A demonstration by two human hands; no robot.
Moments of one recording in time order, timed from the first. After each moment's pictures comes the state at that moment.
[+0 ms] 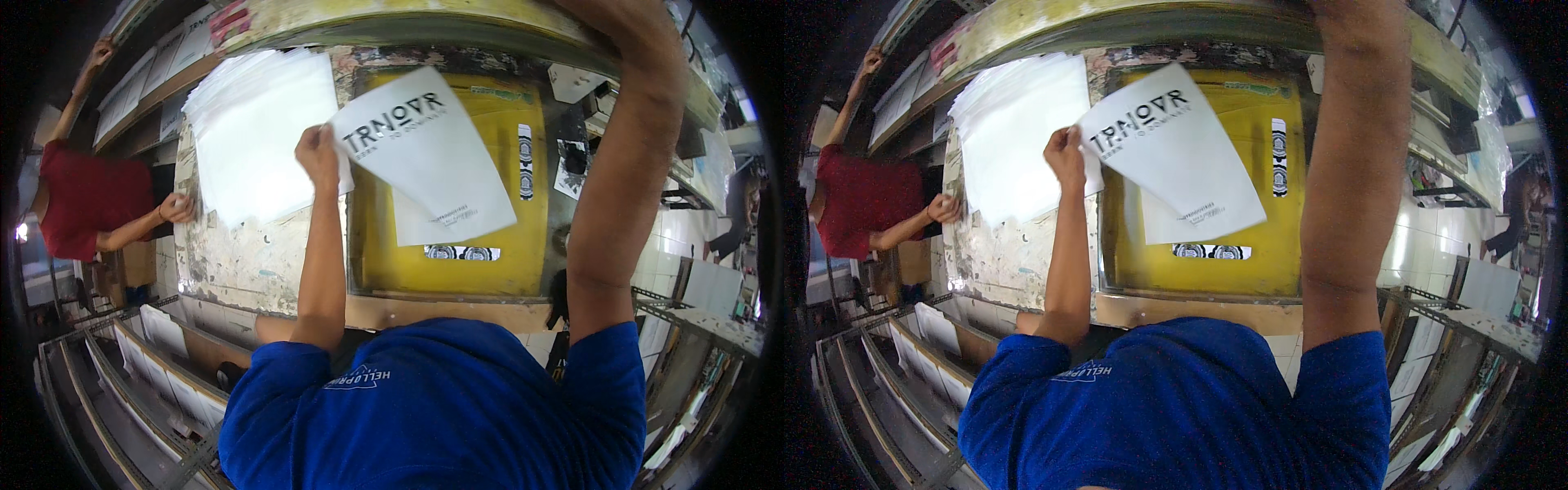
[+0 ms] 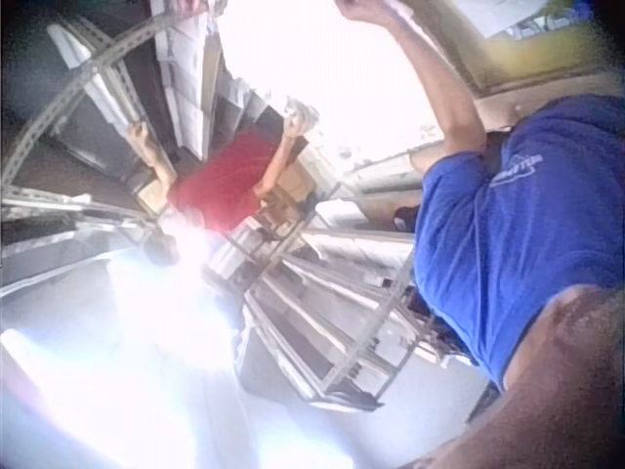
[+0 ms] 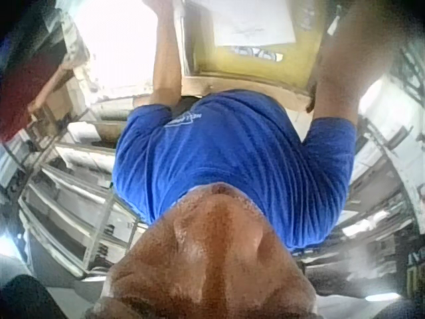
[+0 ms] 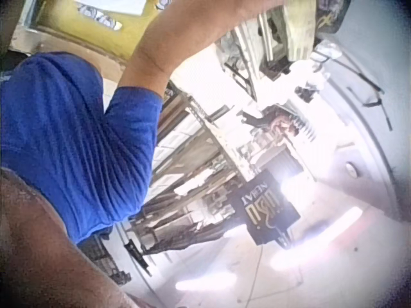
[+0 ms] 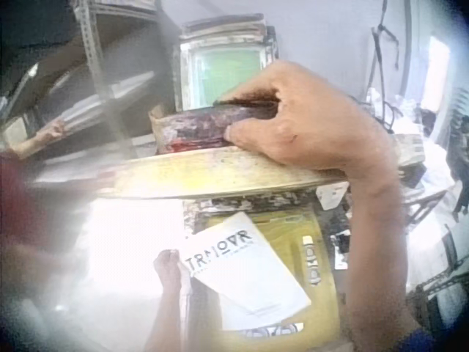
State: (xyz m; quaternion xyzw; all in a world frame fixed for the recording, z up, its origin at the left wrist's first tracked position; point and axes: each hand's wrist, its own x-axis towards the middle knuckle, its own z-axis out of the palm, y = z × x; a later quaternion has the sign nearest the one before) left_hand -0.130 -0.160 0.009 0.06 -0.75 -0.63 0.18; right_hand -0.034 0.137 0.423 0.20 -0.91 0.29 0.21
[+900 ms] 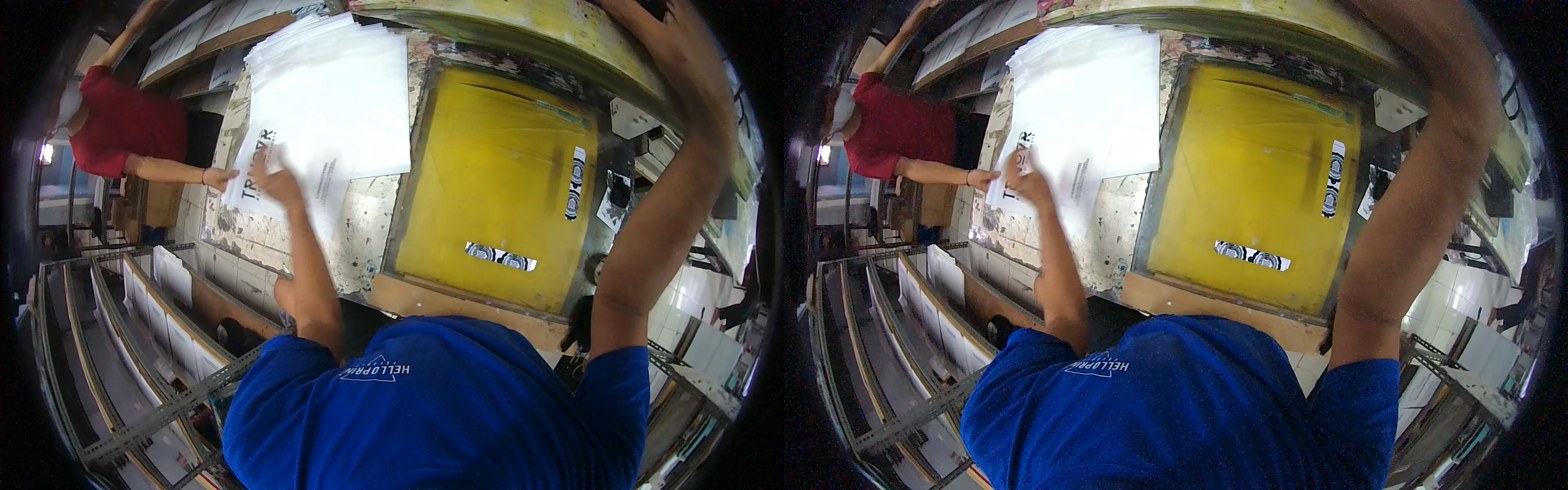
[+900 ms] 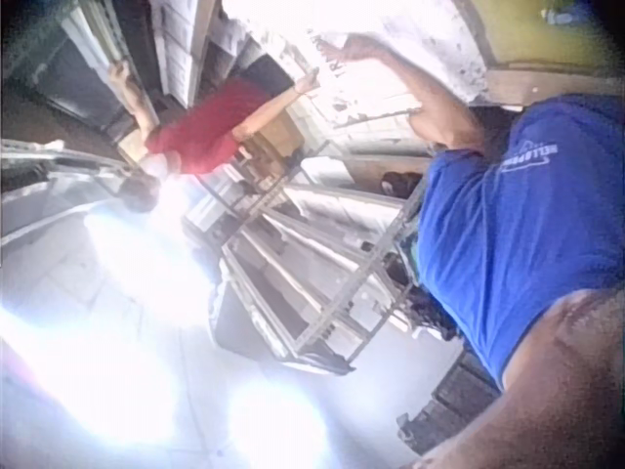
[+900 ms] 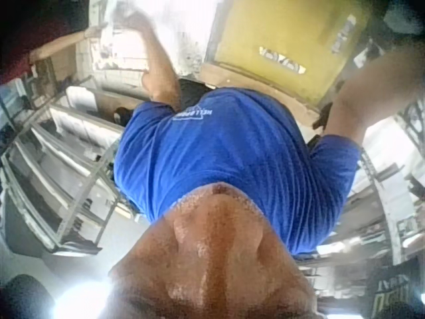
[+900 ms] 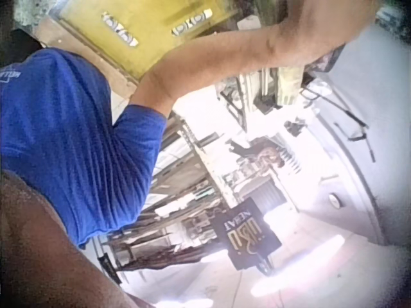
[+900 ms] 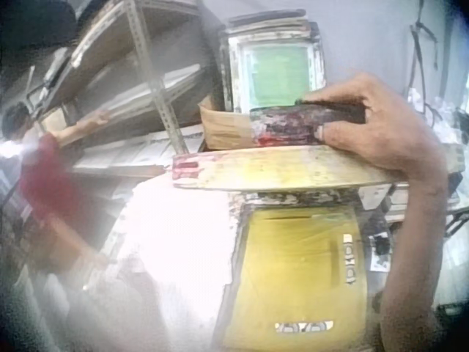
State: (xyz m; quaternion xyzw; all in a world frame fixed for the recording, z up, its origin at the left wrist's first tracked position) left_hand -0.086 -0.354 0.034 0.09 -0.85 -0.26 0.46; right_hand -0.021 0.114 0.403 0.12 -0.93 0.19 0.28
